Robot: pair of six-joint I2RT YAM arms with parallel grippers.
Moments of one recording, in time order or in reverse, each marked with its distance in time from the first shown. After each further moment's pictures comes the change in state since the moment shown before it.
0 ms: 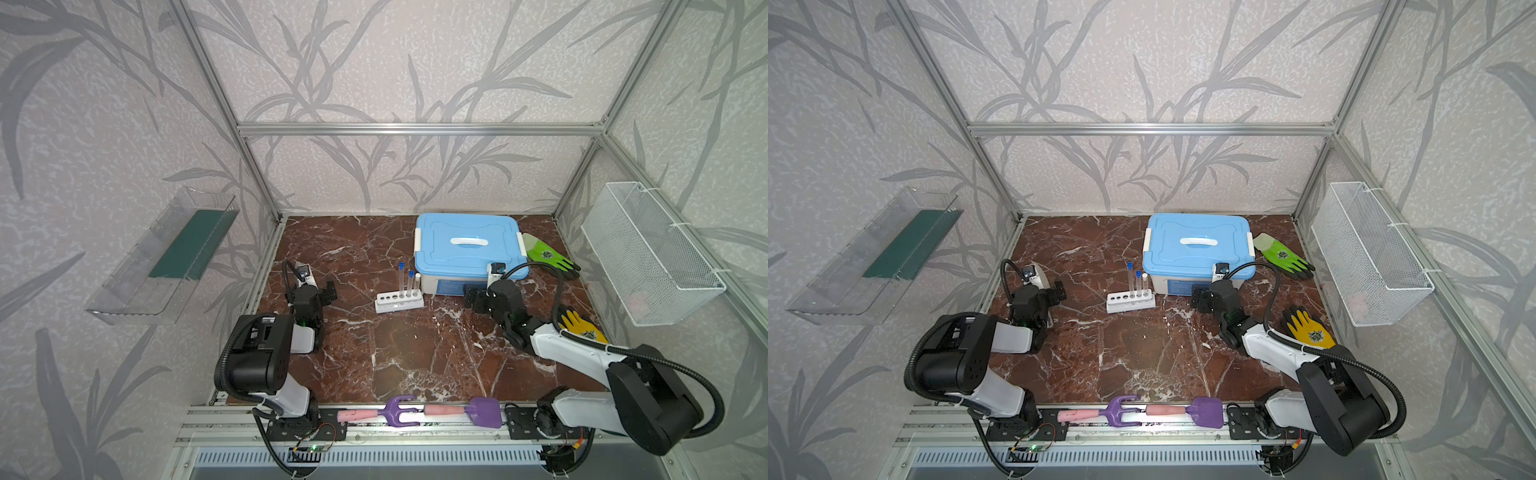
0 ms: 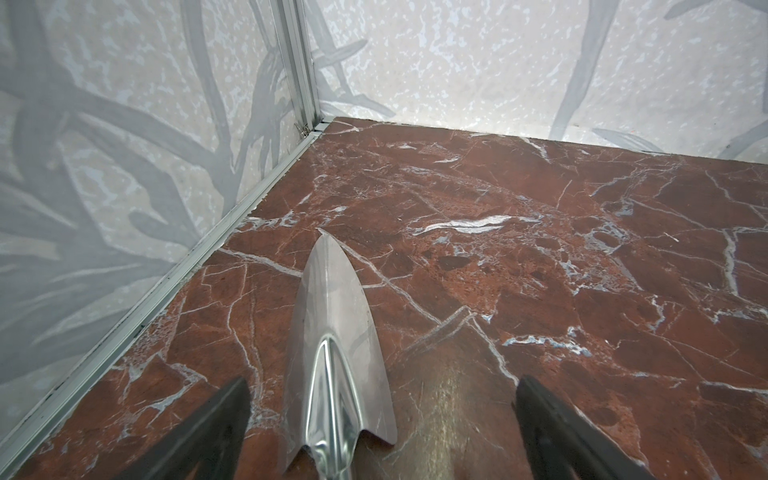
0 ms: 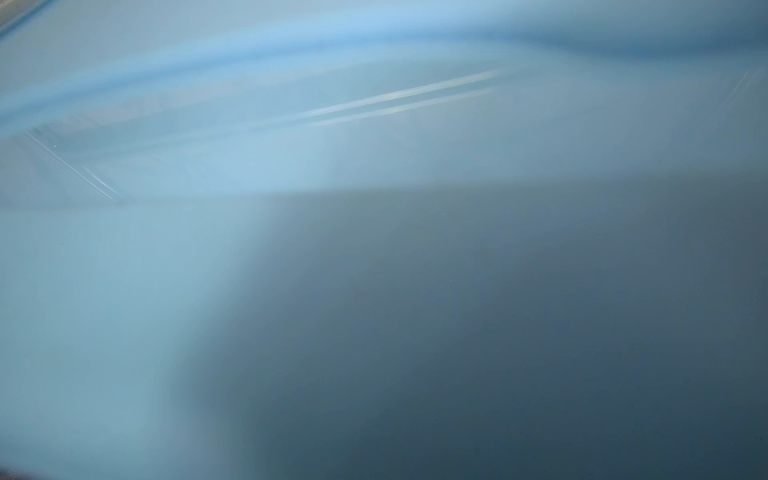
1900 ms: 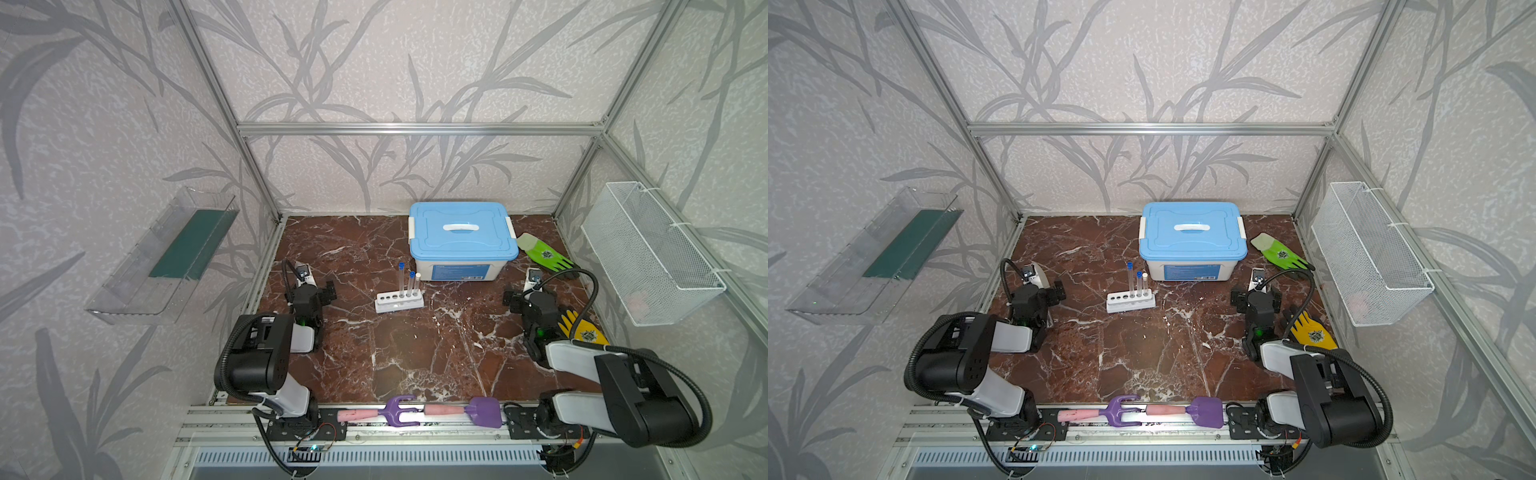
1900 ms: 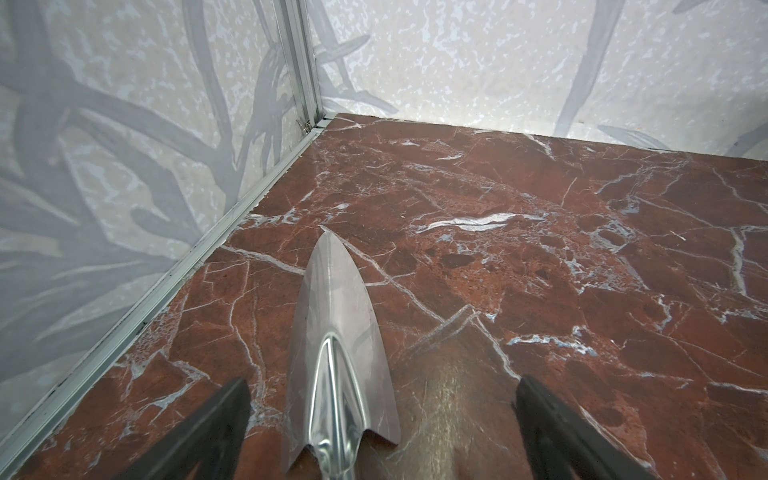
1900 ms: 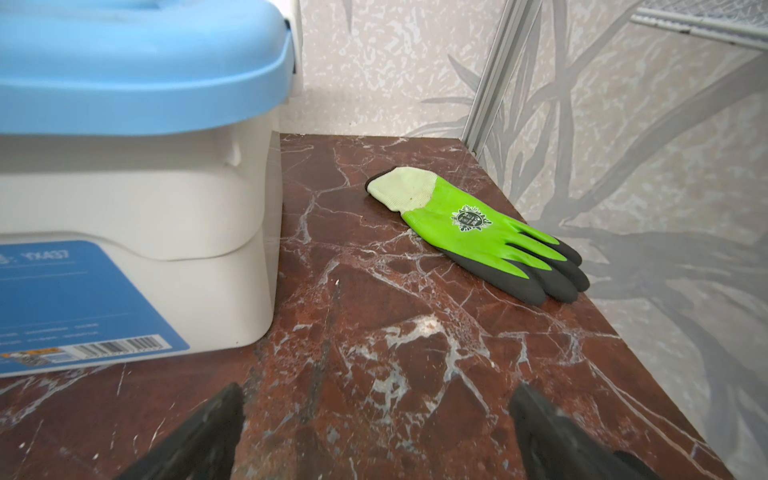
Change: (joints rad) left arm 0.005 0.000 0.005 -0.014 -0.001 -0.002; right arm -0.350 0.042 -0.263 0.536 0.108 -0.418
